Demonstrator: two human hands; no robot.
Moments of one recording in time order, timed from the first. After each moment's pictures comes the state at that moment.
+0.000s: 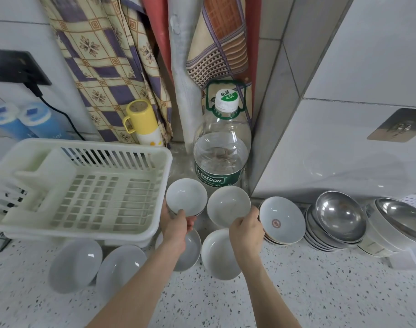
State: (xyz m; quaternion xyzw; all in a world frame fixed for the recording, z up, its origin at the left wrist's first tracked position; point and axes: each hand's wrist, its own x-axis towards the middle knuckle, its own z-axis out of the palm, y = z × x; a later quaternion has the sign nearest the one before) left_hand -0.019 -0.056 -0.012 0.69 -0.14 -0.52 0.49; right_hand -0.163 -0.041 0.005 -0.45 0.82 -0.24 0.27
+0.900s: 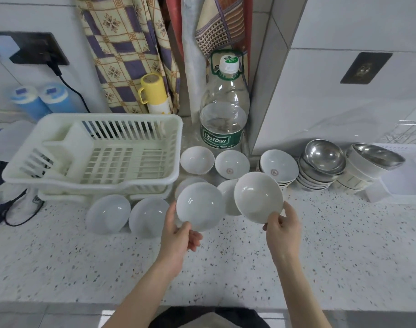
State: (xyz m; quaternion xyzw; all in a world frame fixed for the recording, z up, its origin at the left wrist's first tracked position) left_hand 0.032 0.122 0.007 0.62 -0.31 -0.59 0.41; right_hand -0.186 0.124 0.031 -0.37 0.75 -0.44 0.32
